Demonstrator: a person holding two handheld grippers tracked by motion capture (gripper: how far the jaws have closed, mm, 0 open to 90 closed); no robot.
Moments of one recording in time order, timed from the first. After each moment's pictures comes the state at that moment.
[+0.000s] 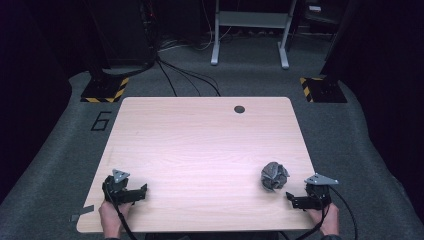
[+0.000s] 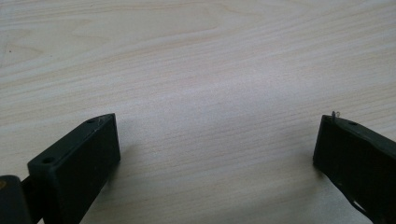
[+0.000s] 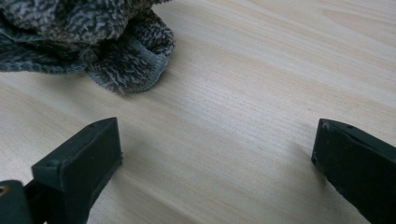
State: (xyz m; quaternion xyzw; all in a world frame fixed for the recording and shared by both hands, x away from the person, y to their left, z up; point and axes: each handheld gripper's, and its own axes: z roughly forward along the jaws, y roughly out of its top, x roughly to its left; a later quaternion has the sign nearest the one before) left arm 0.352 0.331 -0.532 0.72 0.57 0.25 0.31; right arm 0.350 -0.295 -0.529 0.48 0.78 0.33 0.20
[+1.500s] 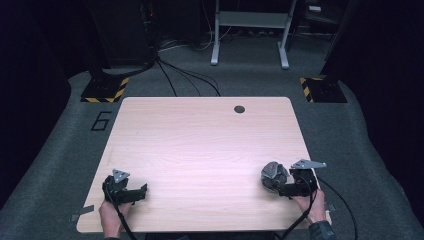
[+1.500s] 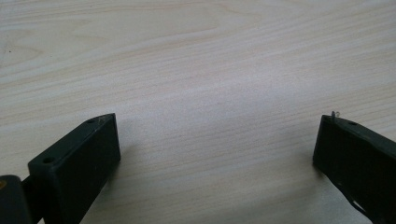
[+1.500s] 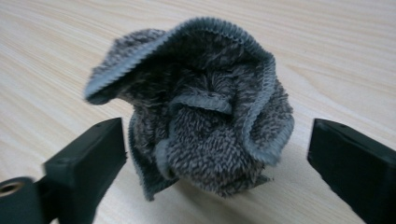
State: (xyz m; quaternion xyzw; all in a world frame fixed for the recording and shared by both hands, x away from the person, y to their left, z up) left arm 0.352 0.331 -0.533 0.72 0.57 0.25 0.31; right arm 0.371 -0.242 -0.477 0.47 0.79 0.37 0.15
